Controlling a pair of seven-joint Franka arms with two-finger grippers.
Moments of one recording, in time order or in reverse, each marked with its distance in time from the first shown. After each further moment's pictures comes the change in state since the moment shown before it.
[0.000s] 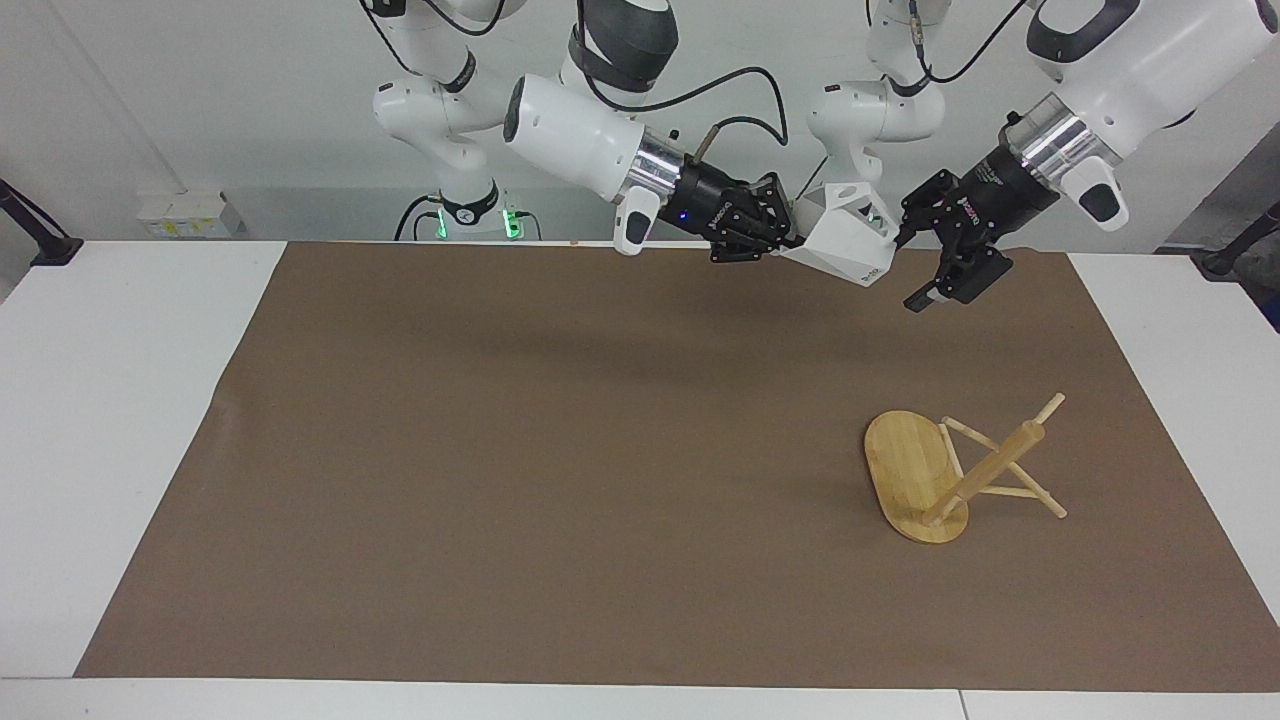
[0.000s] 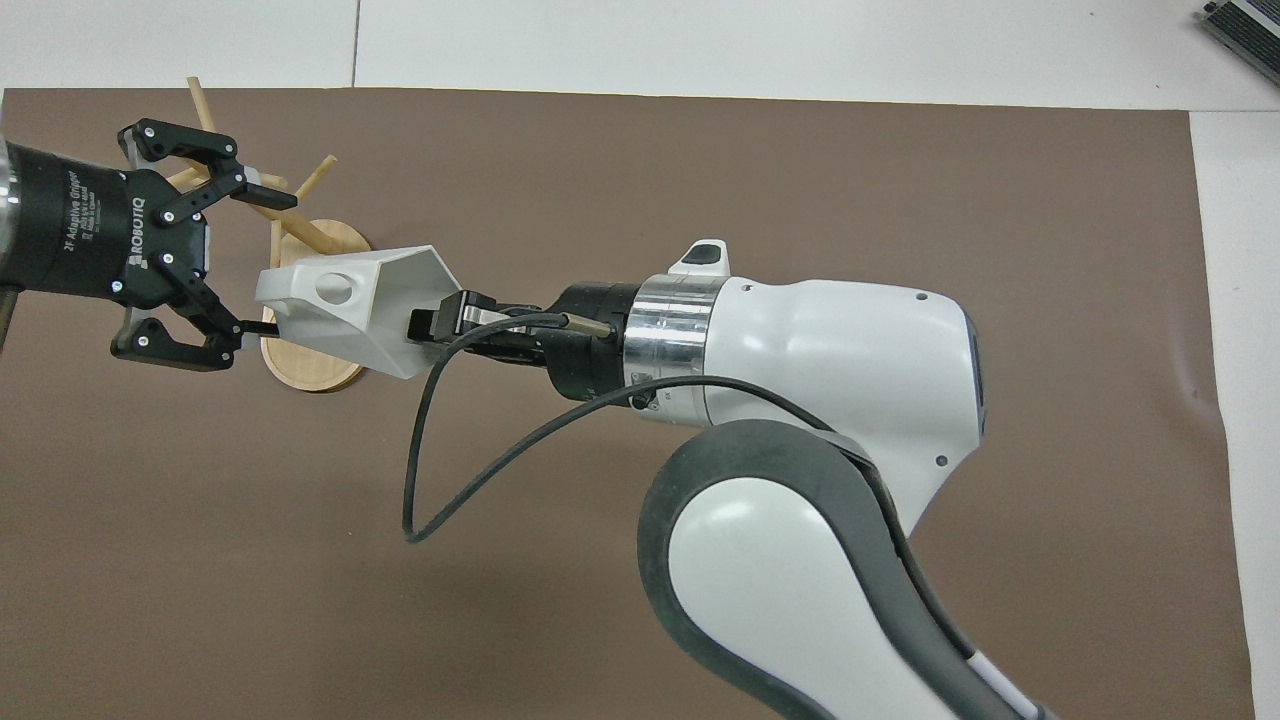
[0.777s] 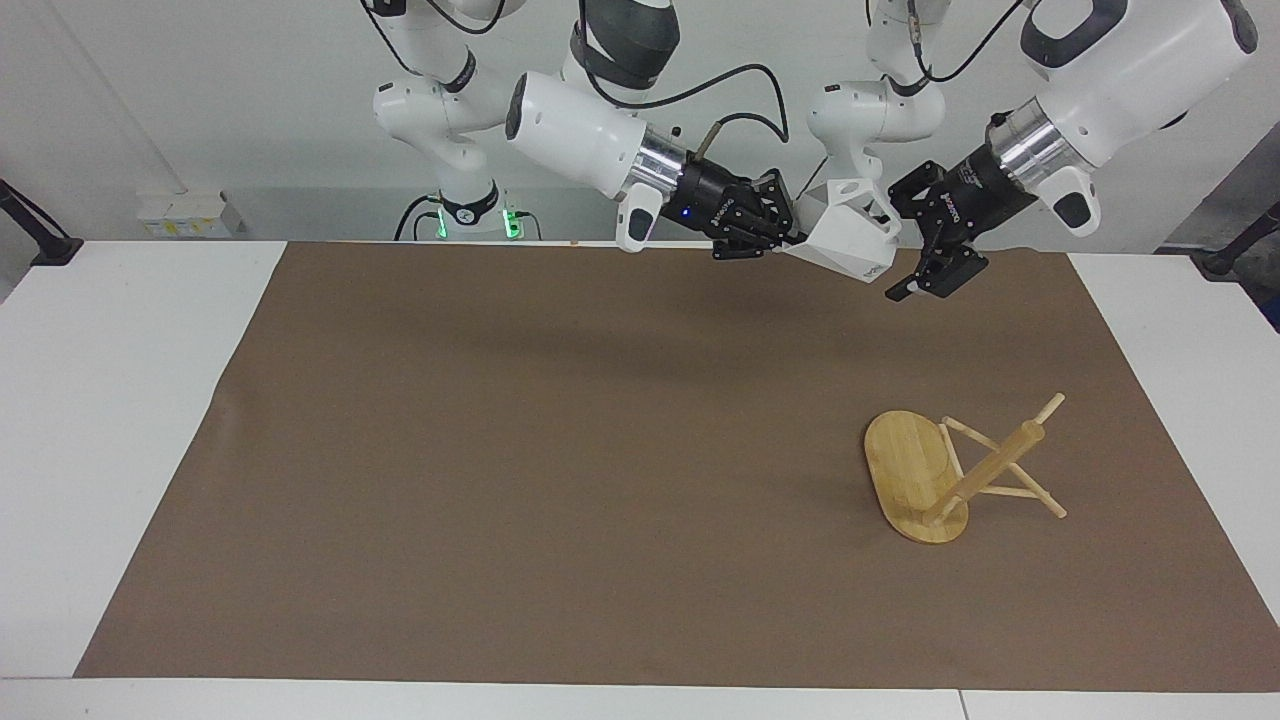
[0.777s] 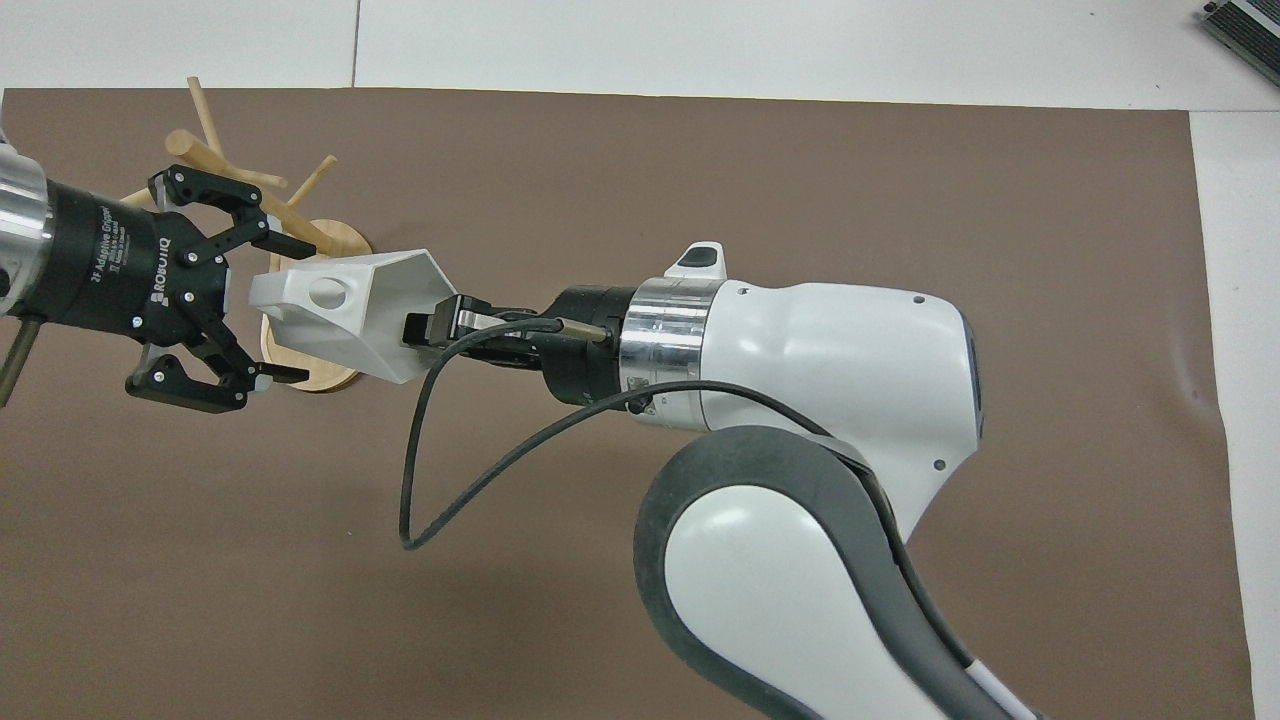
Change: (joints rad) left arm -0.011 -0.014 -0.005 -0.016 0.009 -0.100 -0.076; right arm 0.004 -0.003 0.000 0.000 0.000 -0.001 0.001
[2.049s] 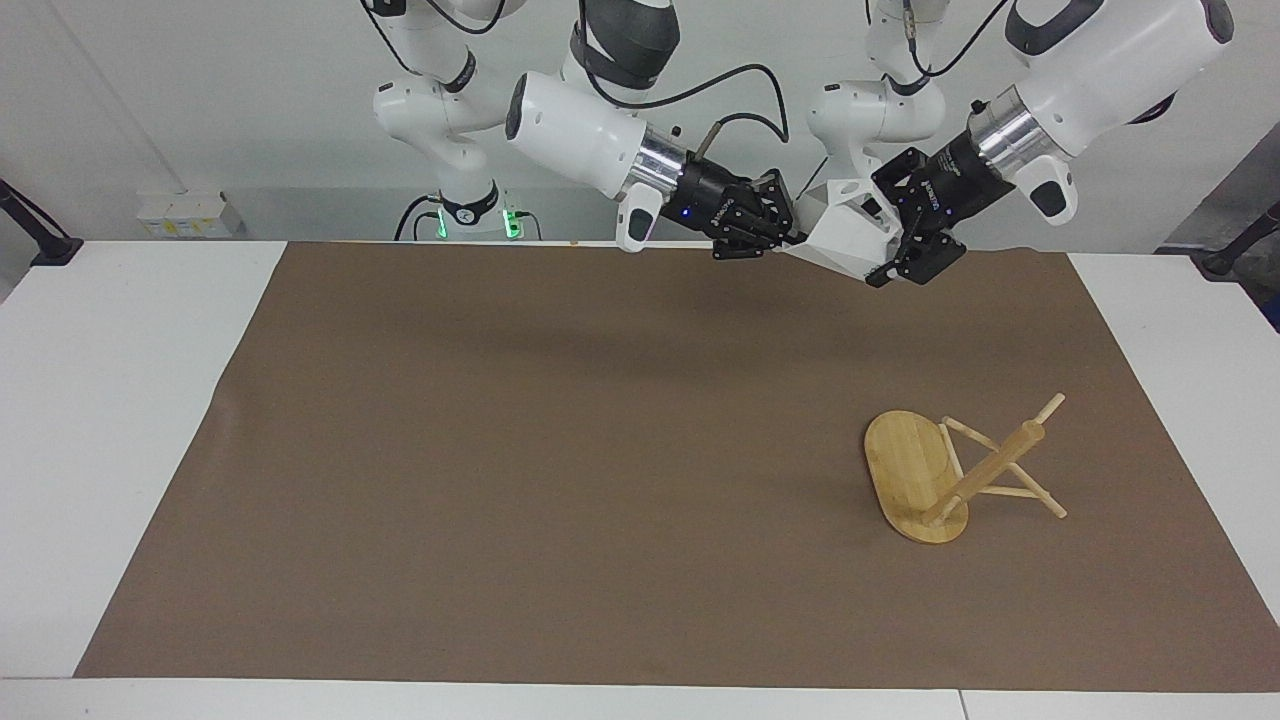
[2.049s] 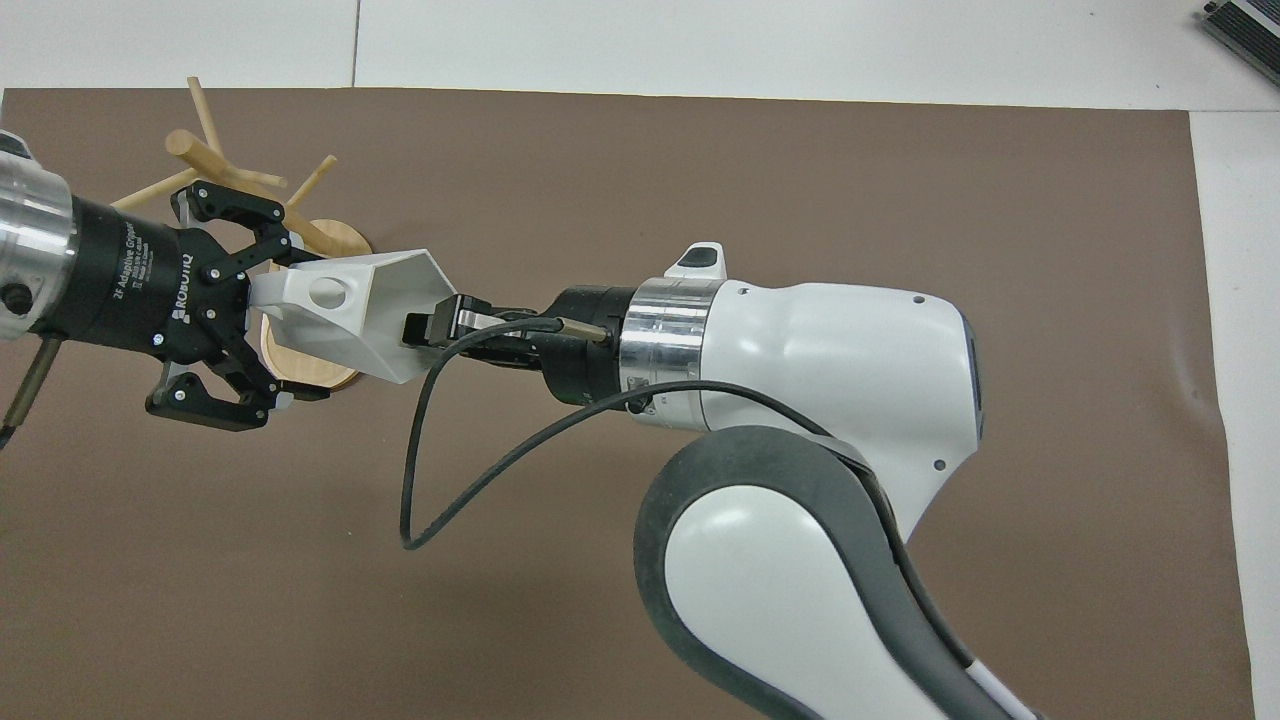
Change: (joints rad) left arm -0.016 -0.015 -0.005 -0.004 -0.014 0.003 -0.035; right arm 0.000 0.000 0.000 -0.001 0.000 -0.003 0.004
